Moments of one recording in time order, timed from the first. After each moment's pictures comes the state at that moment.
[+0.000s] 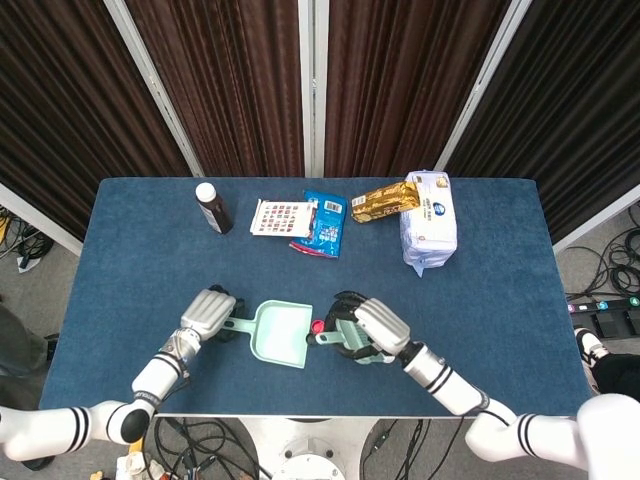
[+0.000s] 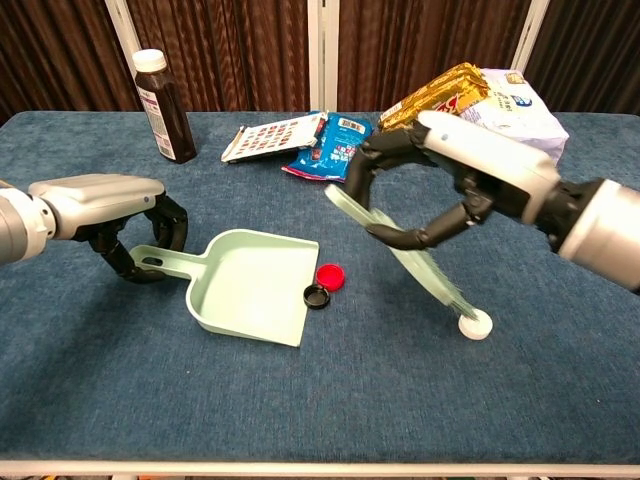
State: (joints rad) left arm -0.71 -1.54 -0.07 -1.53 0.98 0.87 0.41; right arm 0.70 -1.62 -0.03 -1.34 -1.65 1.22 0.53
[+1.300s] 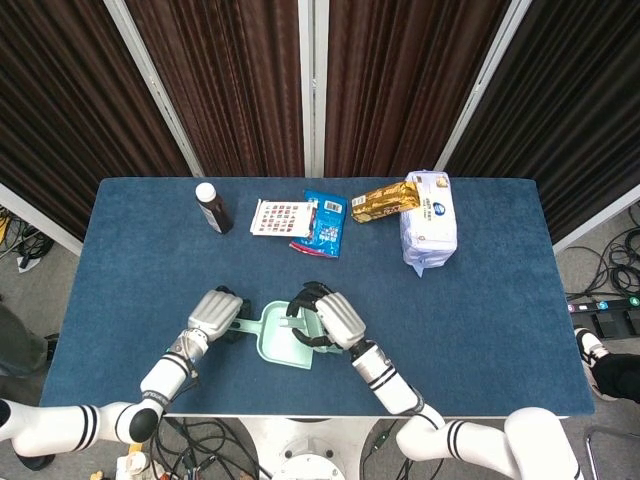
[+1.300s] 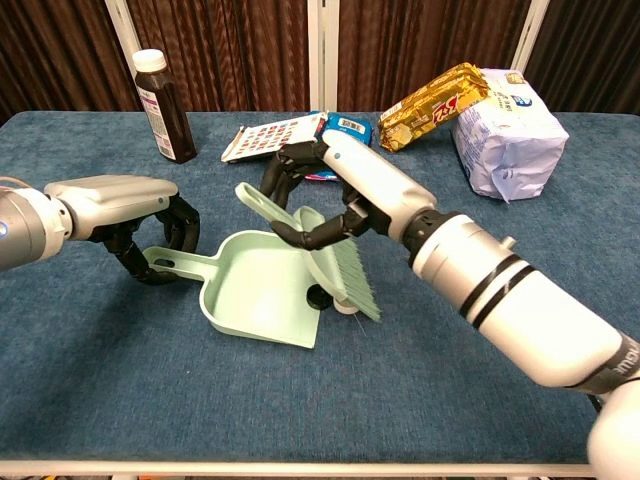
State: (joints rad) left arm -0.74 -1.55 -0.06 -1.56 0.90 0.90 0.47; right arm 0.72 -2.04 0.17 -1.06 -1.55 1.15 0.38
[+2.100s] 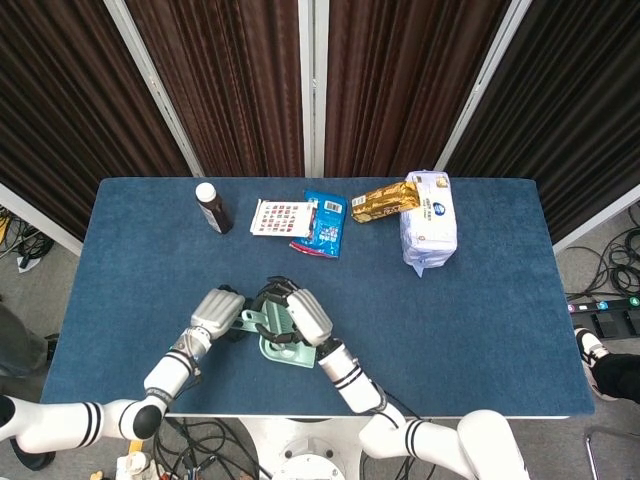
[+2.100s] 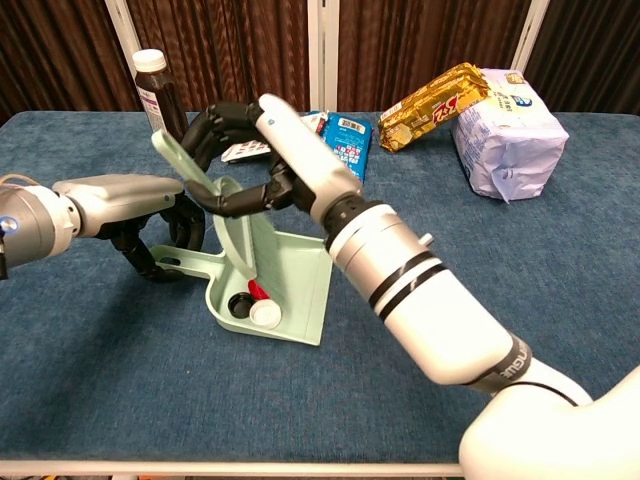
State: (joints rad) left arm -0.76 -1.56 -0.07 -1.55 0.87 0.89 0.46; right arm 0.83 -2.24 0.25 -0.86 -1.56 1.26 0.58
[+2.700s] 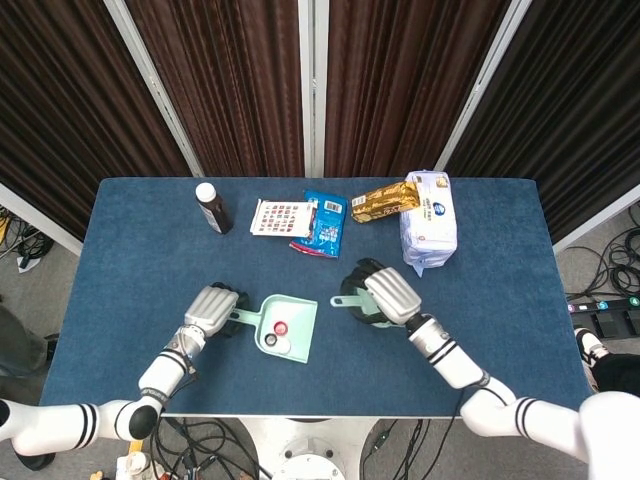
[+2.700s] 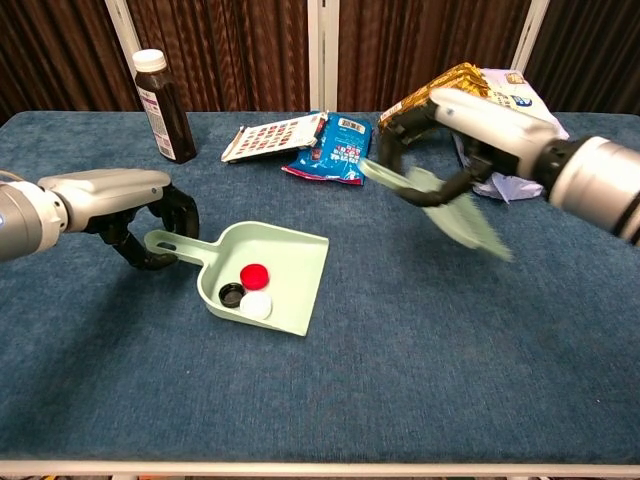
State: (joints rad) left arm -0.74 -1.55 -0.07 -1.55 0.89 0.91 0.42; right arm 0.73 -1.61 0.09 -1.24 -1.55 1.05 0.31
